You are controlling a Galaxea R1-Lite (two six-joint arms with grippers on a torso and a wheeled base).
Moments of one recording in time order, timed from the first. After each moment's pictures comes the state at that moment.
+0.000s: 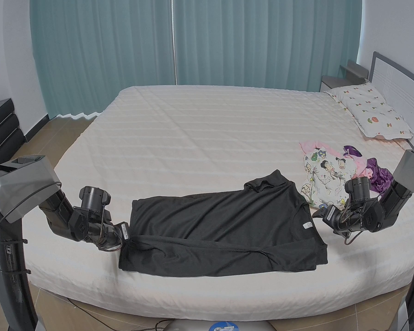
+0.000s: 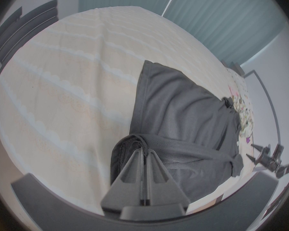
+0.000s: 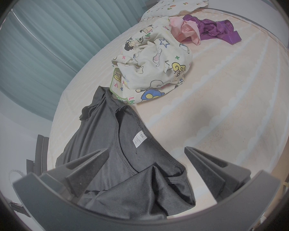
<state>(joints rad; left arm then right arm) -0.09 2.29 -0.92 -0.42 -0.20 -0.50 0.03 2.22 -0.82 -0.58 0.04 0.67</state>
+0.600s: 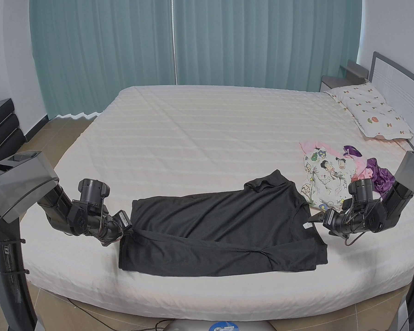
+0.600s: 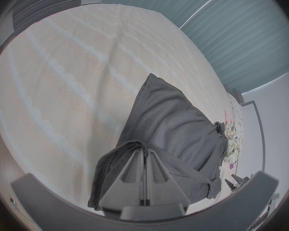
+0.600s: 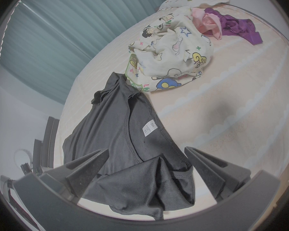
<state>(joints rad) -0.09 2.27 -0.95 -0.42 -0.23 -0.71 -0.01 2.24 -0.80 -0.59 0.24 0.49</state>
